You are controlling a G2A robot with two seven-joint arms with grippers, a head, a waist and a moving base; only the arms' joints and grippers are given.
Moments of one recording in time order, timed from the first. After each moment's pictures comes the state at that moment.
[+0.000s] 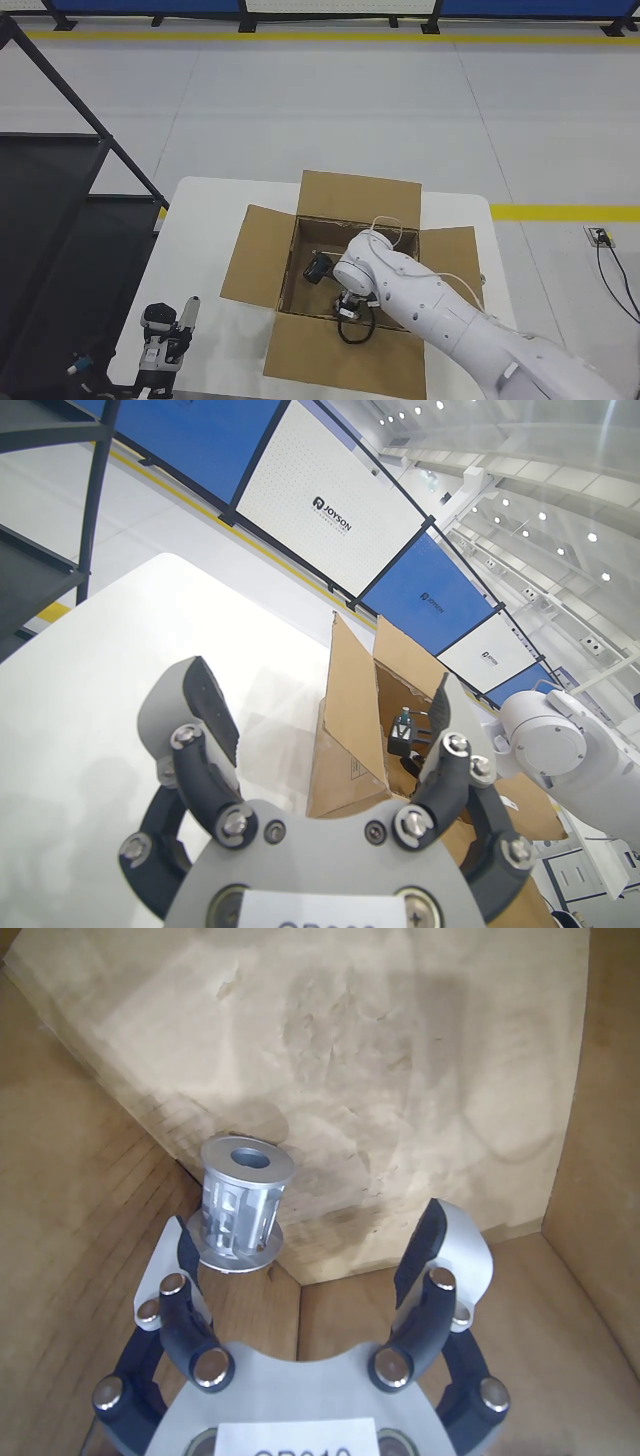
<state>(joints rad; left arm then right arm) 1.87 -1.32 -1.67 -2.09 0.69 -0.15 0.18 -0.28 -1.47 0.36 -0.95 -0.77 -0.17 1.35</state>
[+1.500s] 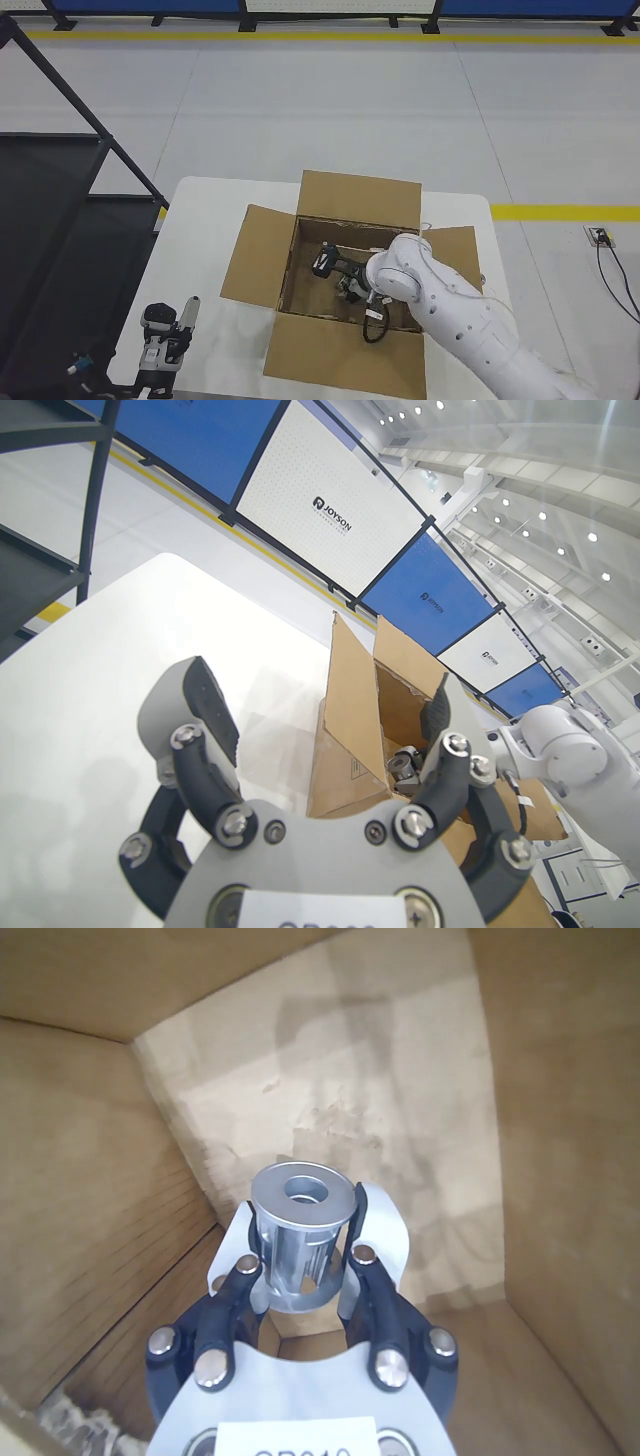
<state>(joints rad) 1.87 -1.32 -1.67 -2.09 0.69 -0.15 0.18 -0.57 -1.29 0.75 -1.34 -0.97 -0.42 1.14</state>
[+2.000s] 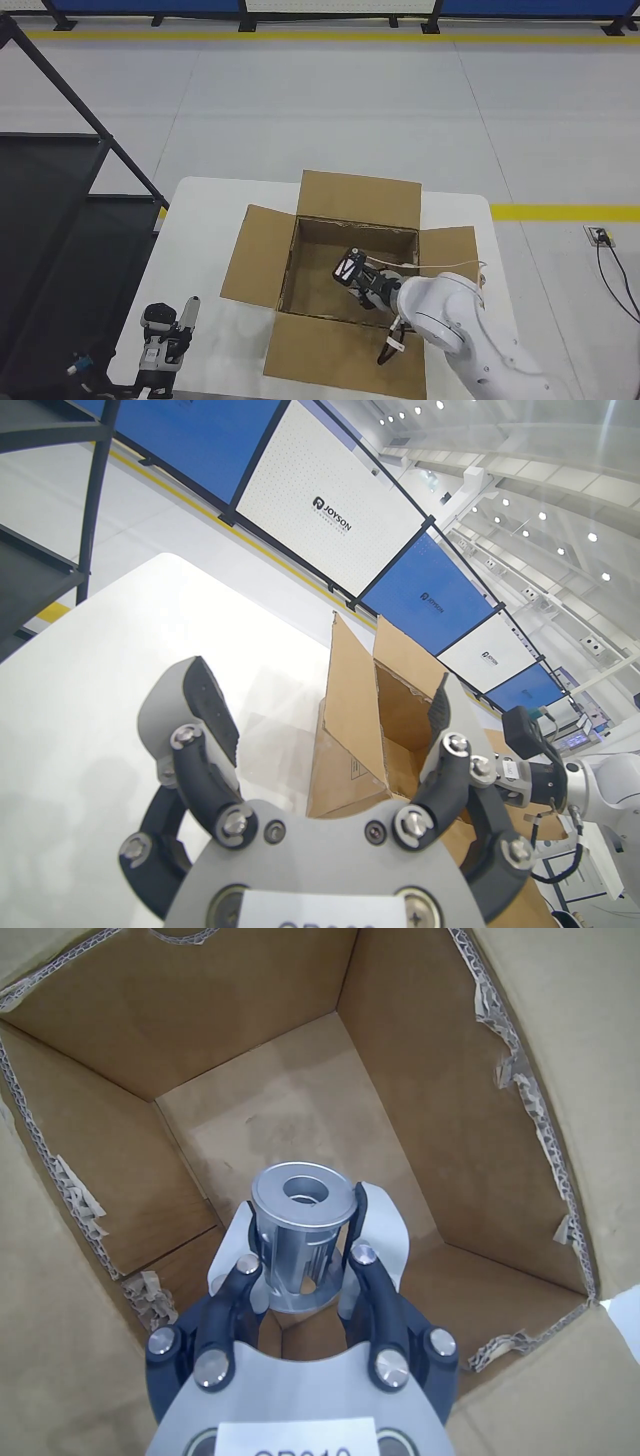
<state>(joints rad) 1.87 -1.32 -1.67 -2.09 0.69 -0.15 0.18 -0.88 -1.20 0.99 -1.75 -1.18 -0.34 1.04</state>
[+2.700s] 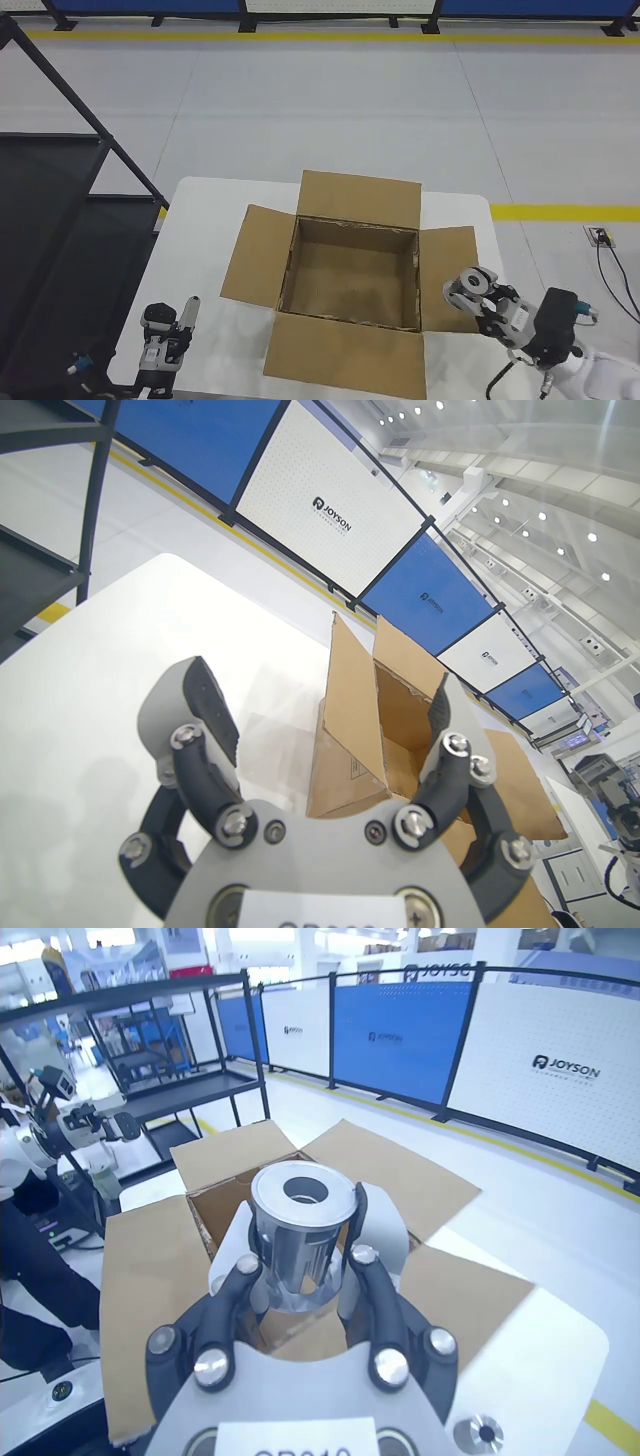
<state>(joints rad) 1.87 -1.32 -1.67 -2.09 0.69 -0.15 0.18 -1.58 -1.10 1.86 -1.89 -0.91 -0.92 0.00</state>
